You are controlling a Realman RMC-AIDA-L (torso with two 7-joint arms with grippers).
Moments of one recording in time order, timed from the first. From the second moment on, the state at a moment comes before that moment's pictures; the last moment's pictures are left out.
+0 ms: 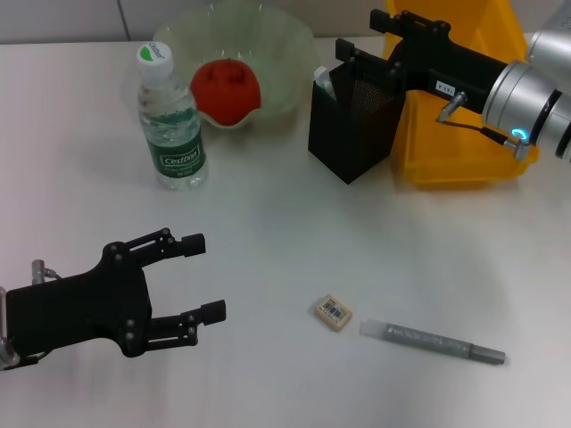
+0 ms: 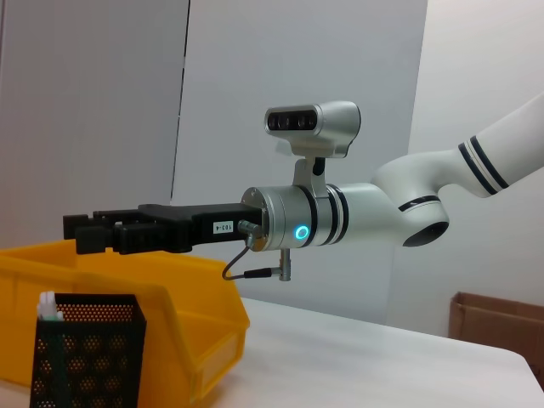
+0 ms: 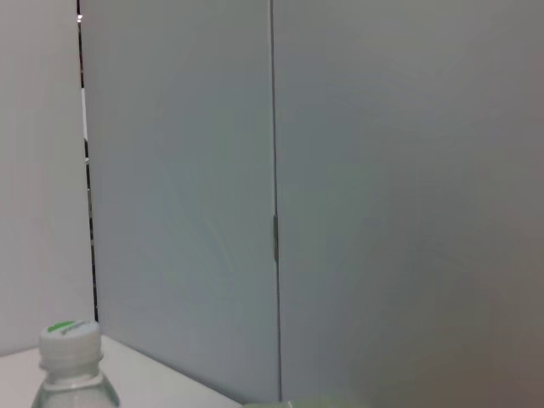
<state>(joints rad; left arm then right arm) -0.36 -2.03 0.69 0.39 1.90 1.79 -0.88 0.75 2.09 -0.66 -0.27 -1.55 -1.11 0.88</state>
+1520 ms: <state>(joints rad) -0.35 -2.02 0.68 0.40 1.90 1.80 -0.88 0.65 2.06 -0.94 -0.53 -1.76 -1.74 1.17</state>
